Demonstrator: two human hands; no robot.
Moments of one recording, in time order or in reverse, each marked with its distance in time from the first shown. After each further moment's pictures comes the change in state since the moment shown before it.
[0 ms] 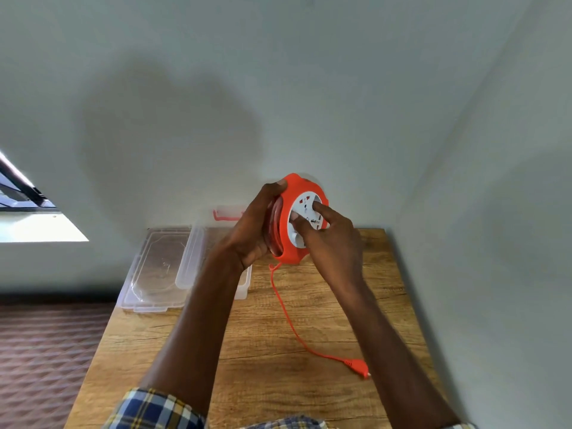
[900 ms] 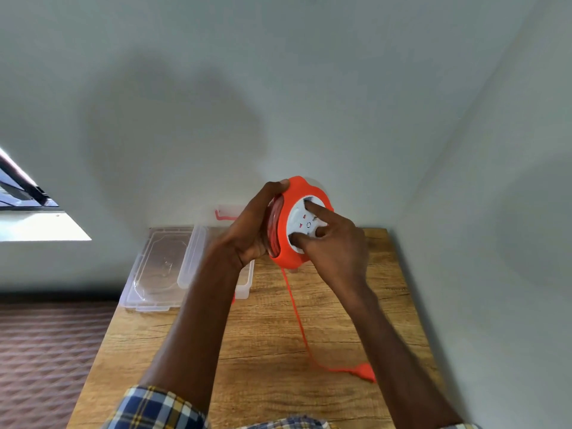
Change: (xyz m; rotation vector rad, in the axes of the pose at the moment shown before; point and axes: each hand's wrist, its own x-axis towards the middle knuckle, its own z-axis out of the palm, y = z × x) left_hand 0.007 0.003 -0.010 -0.013 -0.046 -0.066; right_hand 0.000 0.007 -0.001 -0.028 -0.015 -0.070
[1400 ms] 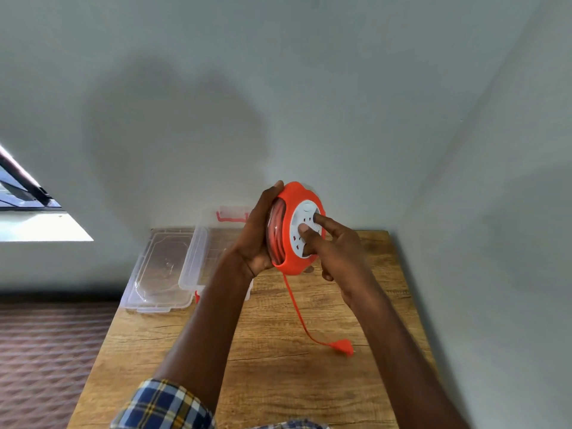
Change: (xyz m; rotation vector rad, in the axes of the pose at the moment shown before) left_hand 0.009 -0.021 -0.002 -0.197 -0.093 -0.004; right_hand 0.001 0.006 -0.008 0.370 -0.234 0.263
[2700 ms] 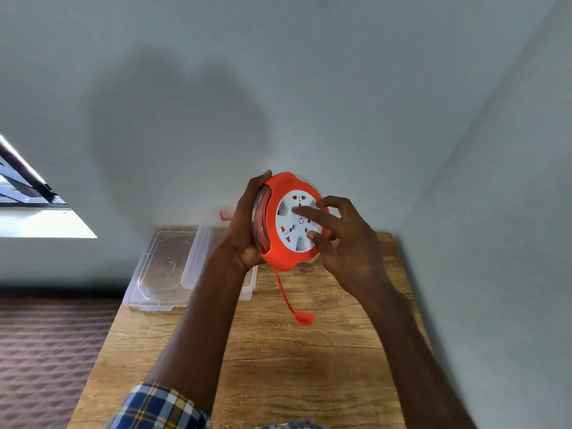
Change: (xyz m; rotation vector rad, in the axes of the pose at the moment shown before) left_hand -0.006 0.020 -0.003 -0.098 -0.019 0.070; right_hand 0.005 -0.006 -0.019 -0.627 0.028 -0.644
